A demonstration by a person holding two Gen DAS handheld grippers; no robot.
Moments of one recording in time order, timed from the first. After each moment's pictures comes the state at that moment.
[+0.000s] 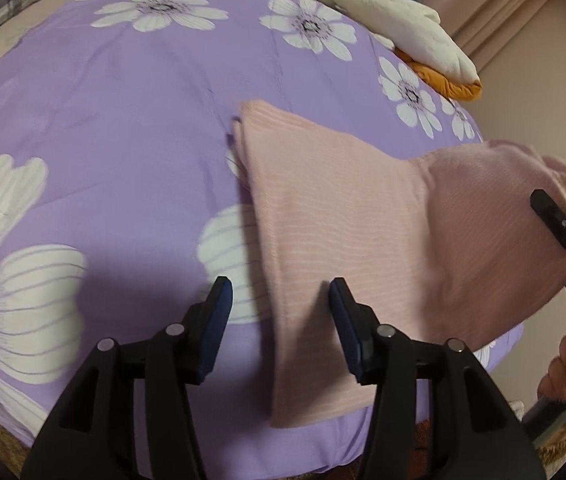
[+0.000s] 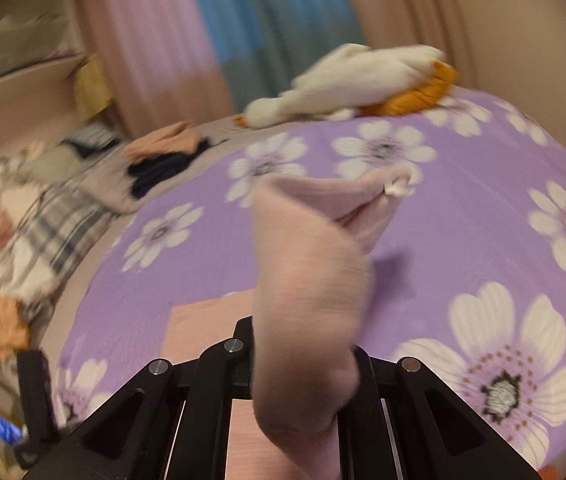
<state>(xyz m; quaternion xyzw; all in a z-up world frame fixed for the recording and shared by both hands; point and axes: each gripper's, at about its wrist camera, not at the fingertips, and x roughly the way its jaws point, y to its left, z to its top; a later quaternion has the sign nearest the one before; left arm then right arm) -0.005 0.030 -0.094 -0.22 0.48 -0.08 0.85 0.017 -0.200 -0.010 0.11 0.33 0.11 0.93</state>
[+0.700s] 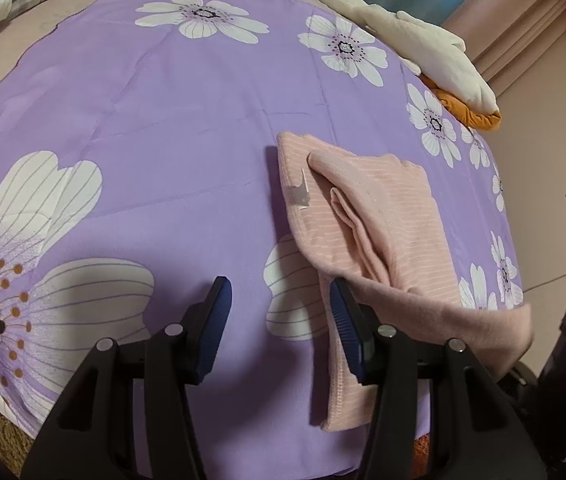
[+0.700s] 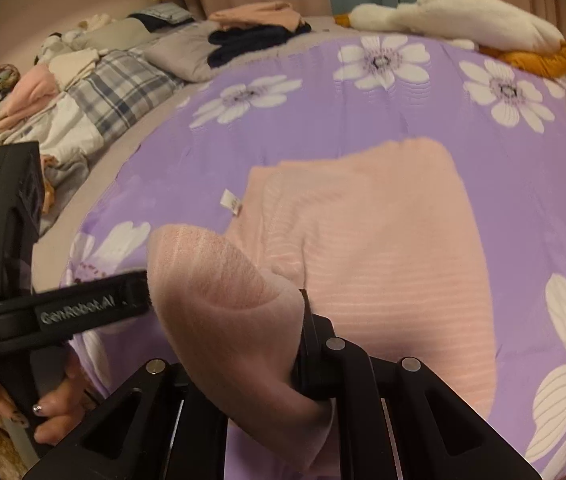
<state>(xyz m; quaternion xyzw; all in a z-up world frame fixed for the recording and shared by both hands) -0.009 0.068 -0.095 -0.25 0.47 -0.05 0.84 0.008 -0.093 -0.082 0.01 0.45 0.23 0.86</state>
